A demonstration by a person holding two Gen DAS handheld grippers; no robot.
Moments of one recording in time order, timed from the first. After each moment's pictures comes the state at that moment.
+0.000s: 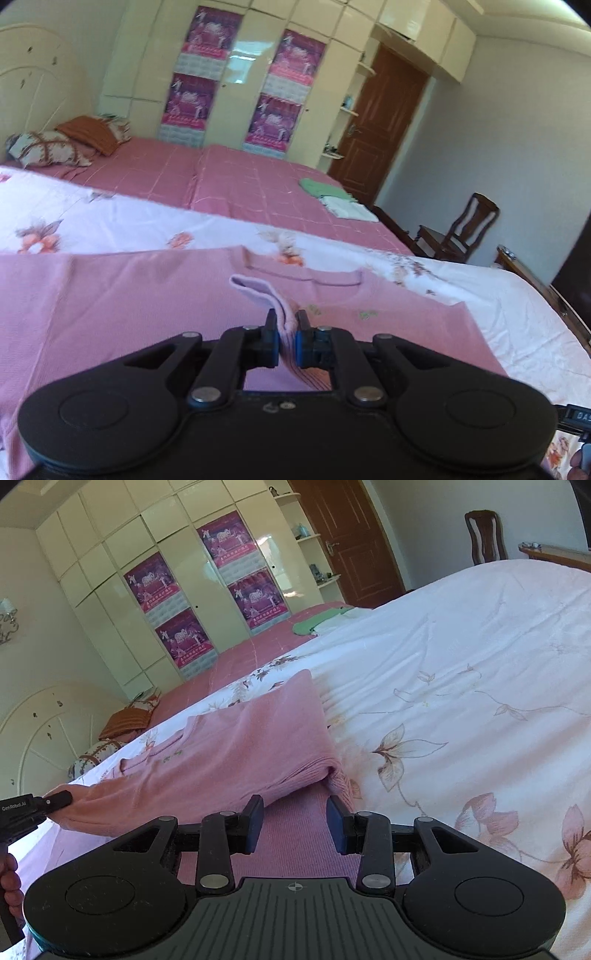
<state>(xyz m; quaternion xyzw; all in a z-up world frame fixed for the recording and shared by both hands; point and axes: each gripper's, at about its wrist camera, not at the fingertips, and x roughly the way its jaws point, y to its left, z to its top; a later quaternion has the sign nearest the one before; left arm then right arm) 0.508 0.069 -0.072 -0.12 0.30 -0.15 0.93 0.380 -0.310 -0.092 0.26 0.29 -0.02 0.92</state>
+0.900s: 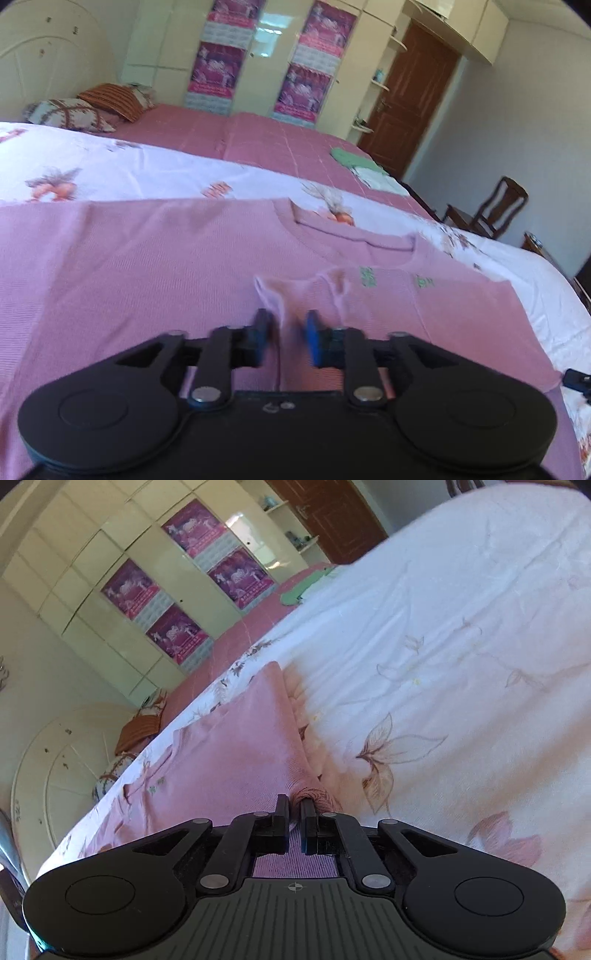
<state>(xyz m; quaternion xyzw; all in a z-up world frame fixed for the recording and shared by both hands) 0.525 0.084 -0.111 -0.12 0.34 -0.11 0.92 0.384 -0.364 -0.085 0.35 0.31 0.00 0.88</state>
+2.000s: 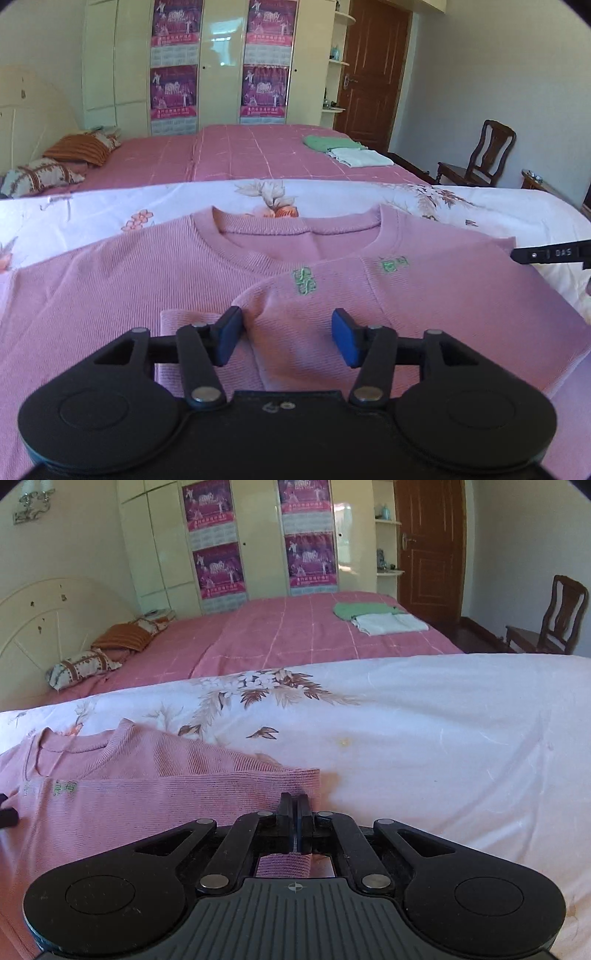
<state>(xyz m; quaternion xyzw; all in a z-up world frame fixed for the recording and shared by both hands) 0.545 0.002 -0.116 0.01 0.33 -0.14 0.93 0.538 -0.330 -0.099 0.07 0.35 0.04 0.93</state>
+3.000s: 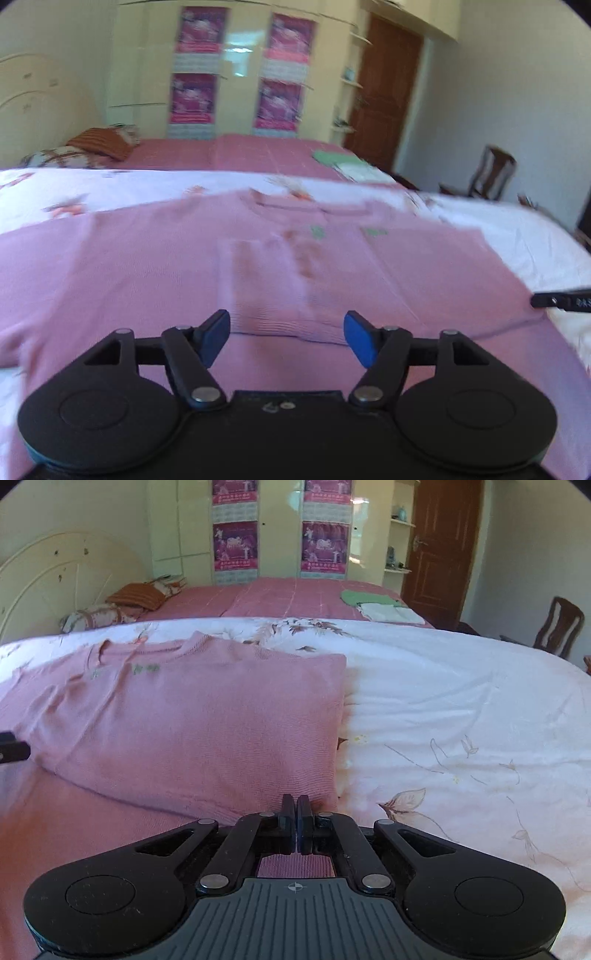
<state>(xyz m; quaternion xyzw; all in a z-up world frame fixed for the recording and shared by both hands) 0.440 0.067 -0.096 -0.05 0.31 -0.11 0.94 0.429 -0.281 -0.090 0.03 0.37 0.03 0.93</state>
